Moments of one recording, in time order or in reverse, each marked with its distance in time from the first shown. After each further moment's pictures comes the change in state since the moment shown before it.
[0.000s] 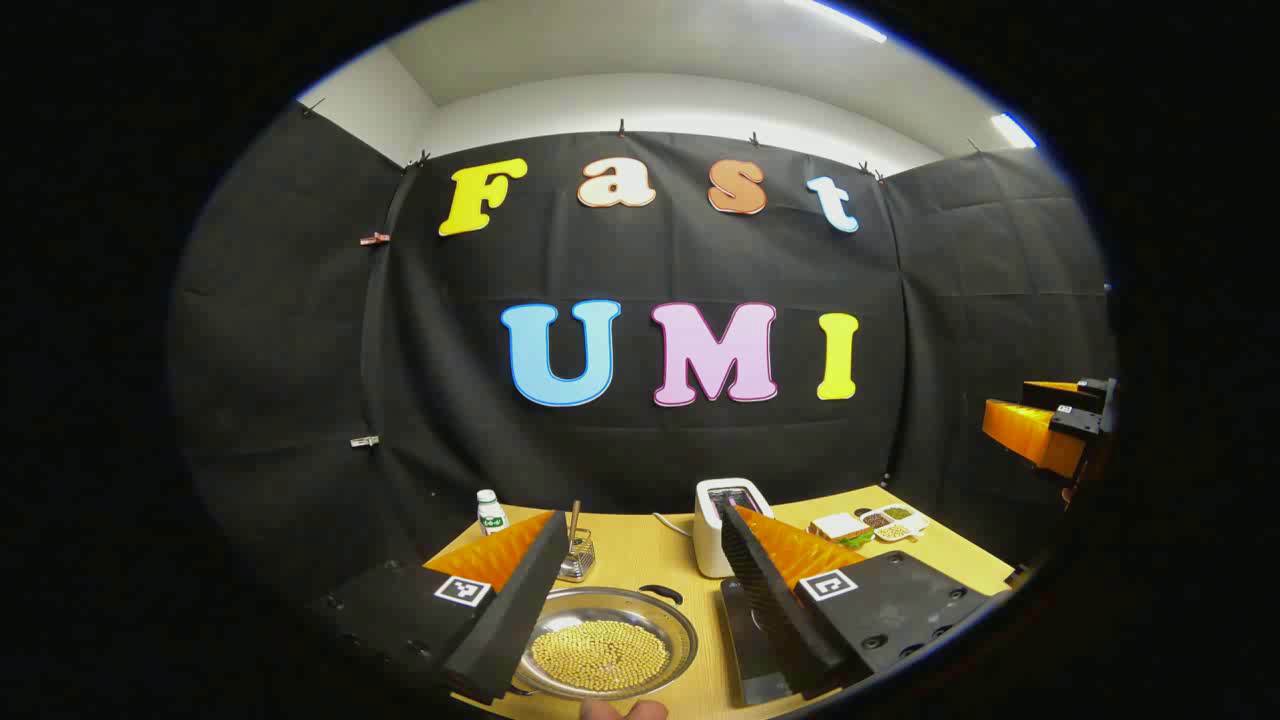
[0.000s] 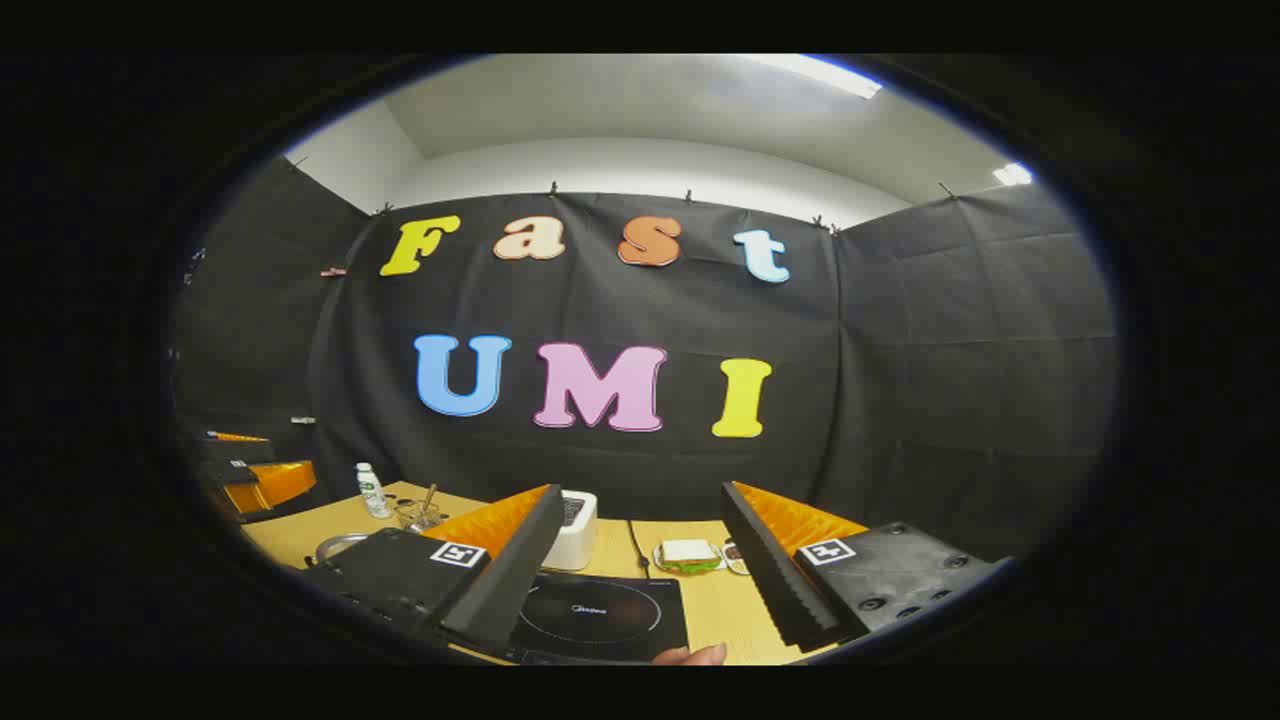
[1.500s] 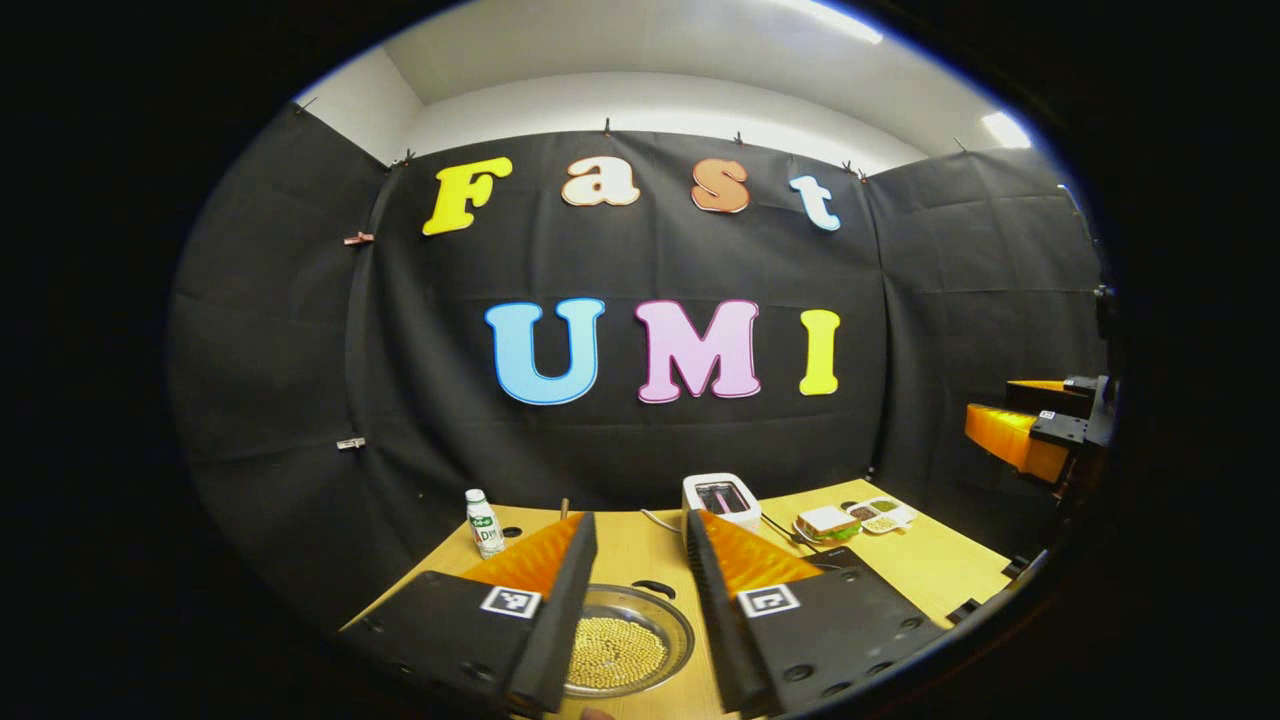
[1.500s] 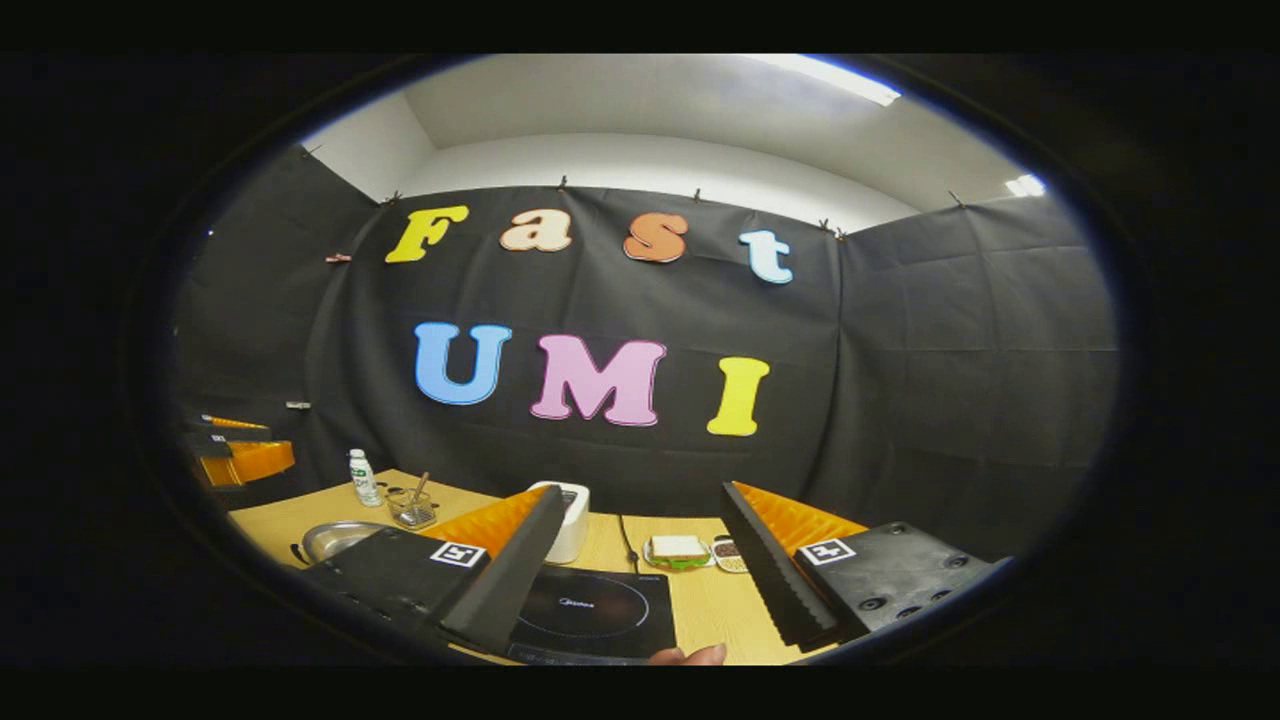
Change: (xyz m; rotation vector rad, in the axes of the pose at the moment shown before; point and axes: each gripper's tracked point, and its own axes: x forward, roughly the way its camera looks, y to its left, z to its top) left arm -0.012 -0.011 -0.006 0.014 0.022 -0.097; right arm -0.011 0.003 -0.004 -0.047 0.009 -0.003
